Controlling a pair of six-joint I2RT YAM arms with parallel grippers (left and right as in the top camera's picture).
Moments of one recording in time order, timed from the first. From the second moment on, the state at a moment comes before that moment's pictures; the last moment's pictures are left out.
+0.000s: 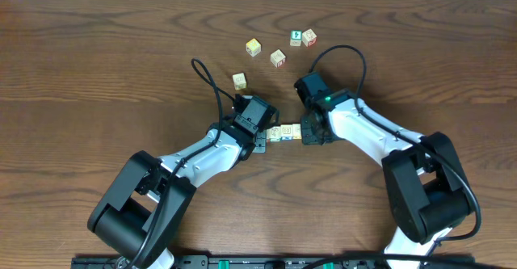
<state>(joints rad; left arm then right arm) -0.62 1.78 0.92 -0.31 -0.17 -0.54 0.46 1.89 1.15 -0.71 0.11 0.42</state>
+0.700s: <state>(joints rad) -0.51 1.78 0.94 -0.35 -0.10 -0.51 0.31 1.81 1.16 -0.69 0.10 0.30</state>
